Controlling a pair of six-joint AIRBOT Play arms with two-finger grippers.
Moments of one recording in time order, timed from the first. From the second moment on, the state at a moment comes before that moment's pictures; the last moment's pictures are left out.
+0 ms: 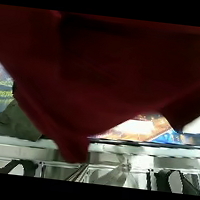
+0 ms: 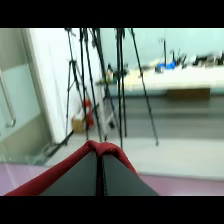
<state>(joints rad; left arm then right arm) 0.27 -1.03 1.64 -0.09 -1.23 -0.78 -0.76 -0.75 1.49 -0.24 1.10 0.91</state>
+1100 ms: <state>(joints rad) 0.24 -1.71 1.64 0.65 -1.30 -1.11 -0.48 -1.48 1.21 -0.46 1.07 0.93</state>
